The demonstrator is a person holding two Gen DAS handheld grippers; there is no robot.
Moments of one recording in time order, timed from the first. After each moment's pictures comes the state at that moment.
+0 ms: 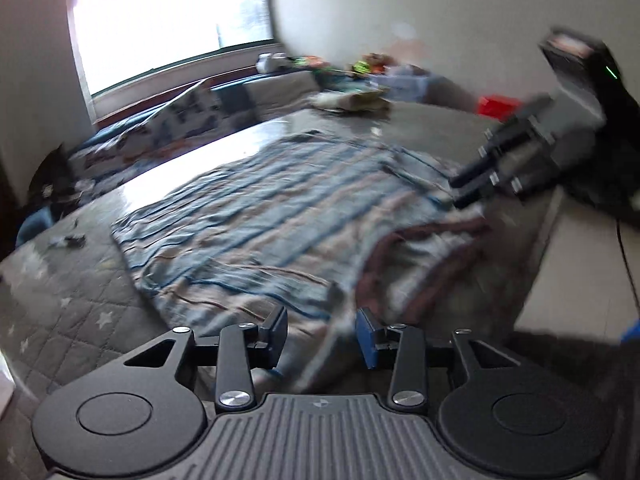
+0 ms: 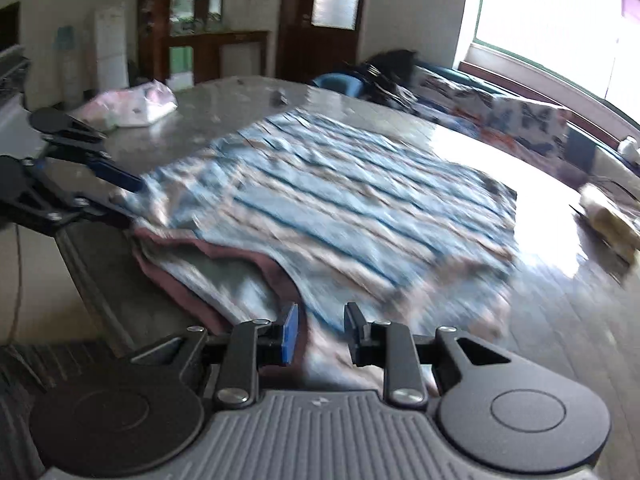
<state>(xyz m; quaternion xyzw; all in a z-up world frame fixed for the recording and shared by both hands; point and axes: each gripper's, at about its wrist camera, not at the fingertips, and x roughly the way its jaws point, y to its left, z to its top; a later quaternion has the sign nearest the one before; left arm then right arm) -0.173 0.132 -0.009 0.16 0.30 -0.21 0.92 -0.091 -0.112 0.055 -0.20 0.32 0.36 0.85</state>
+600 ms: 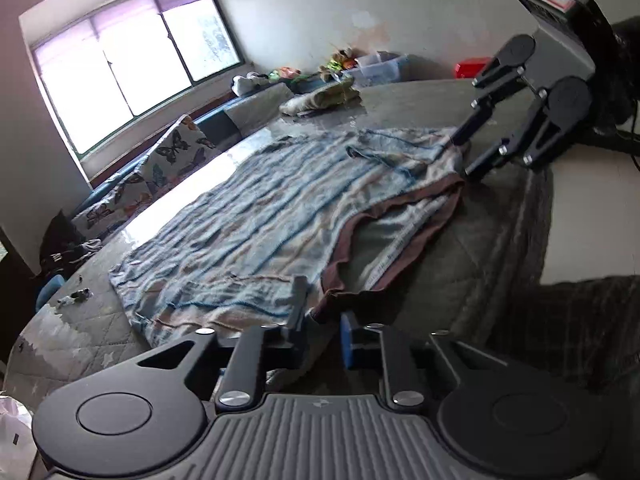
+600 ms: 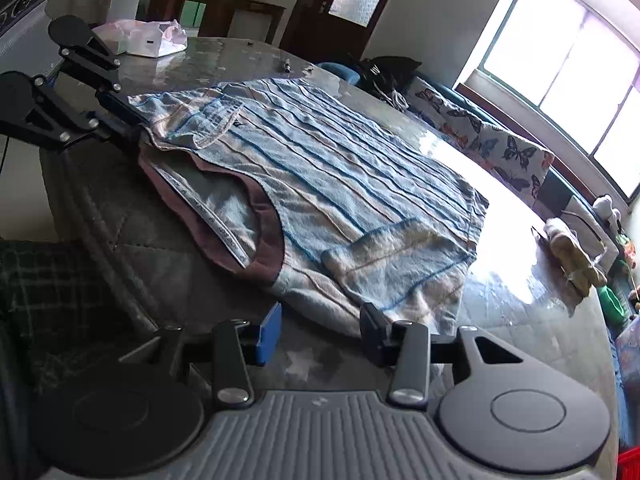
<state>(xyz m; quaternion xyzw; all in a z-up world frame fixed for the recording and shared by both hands) -0.179 0.109 -0.029 0.24 0.25 -0.20 0.92 -0.125 -0.125 0.031 -0.31 0.27 0.34 0.85</state>
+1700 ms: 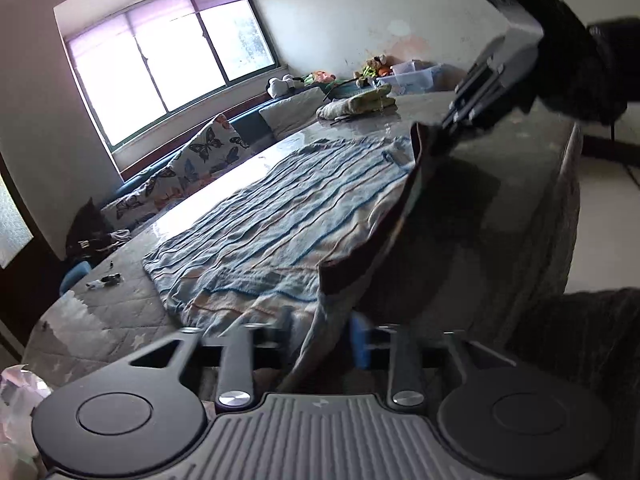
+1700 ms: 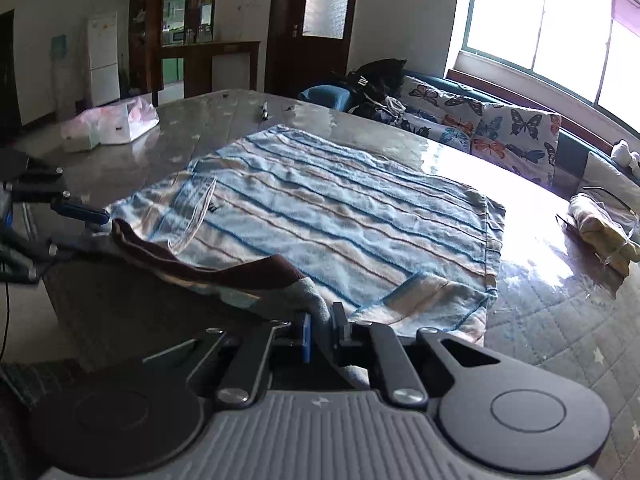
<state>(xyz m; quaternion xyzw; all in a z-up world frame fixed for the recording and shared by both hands) -0.194 0.123 -0.030 0.24 0.24 -0.16 0.93 -0.063 -0.108 0.064 -0.18 0.30 0.36 0.86</state>
